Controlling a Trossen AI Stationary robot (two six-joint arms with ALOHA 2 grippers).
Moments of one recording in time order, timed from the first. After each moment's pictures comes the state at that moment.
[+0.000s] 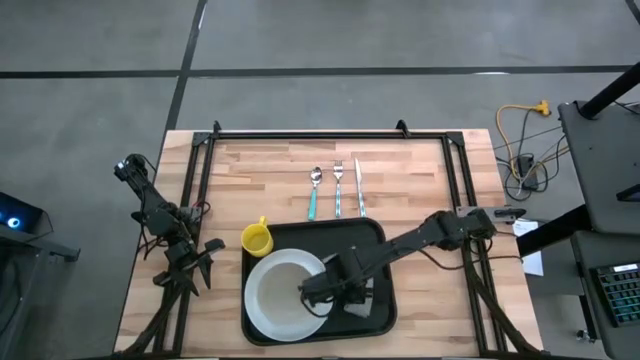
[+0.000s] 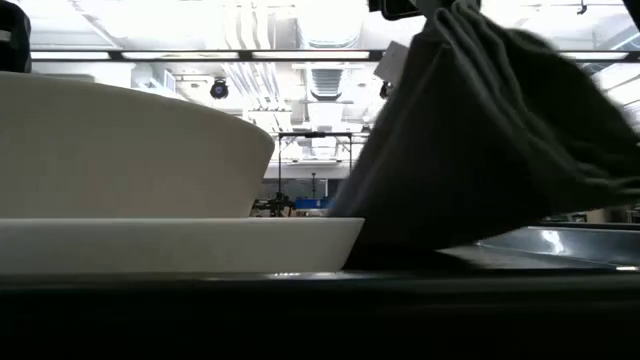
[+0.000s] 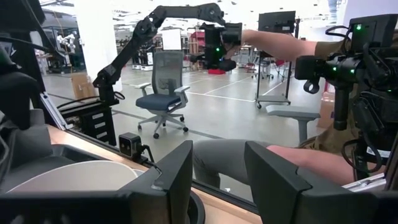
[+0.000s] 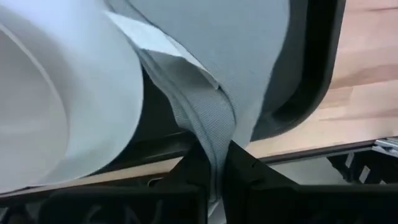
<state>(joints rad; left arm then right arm) -0.81 0.05 0.01 0.04 0.18 0.00 0.41 2.34 2.34 -1.54 -0.24 2.12</state>
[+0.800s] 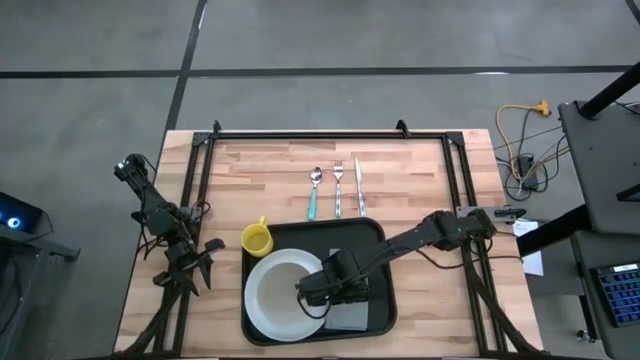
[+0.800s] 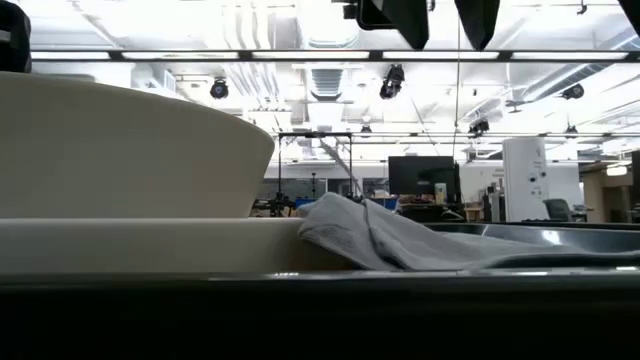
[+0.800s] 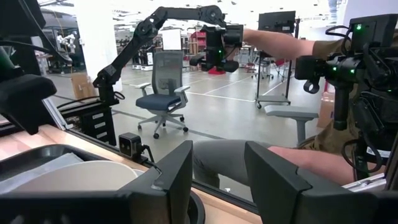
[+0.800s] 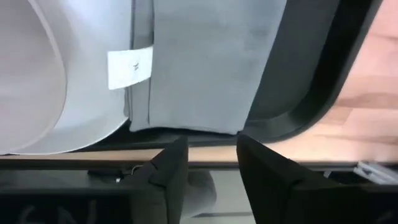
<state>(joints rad) -0.81 0.05 0.01 0.04 0.18 0.00 0.40 2.36 2.34 -1.51 -0.27 1.91</state>
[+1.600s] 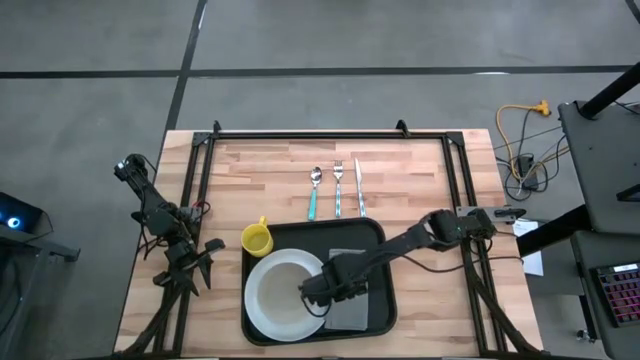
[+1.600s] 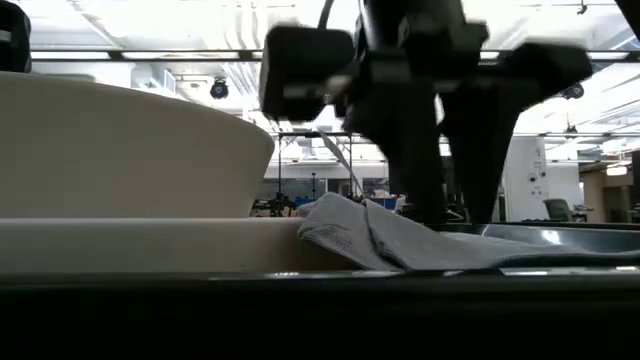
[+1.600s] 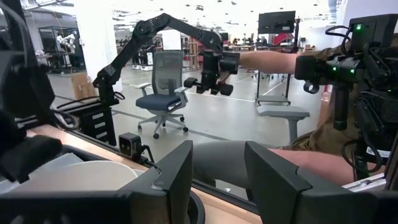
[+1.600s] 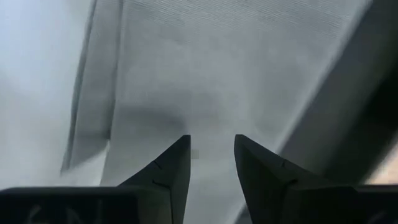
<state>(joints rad) -0.81 0.05 0.01 0.04 0.18 0.00 0.38 2.35 2.00 -1.27 -0.18 1.70</state>
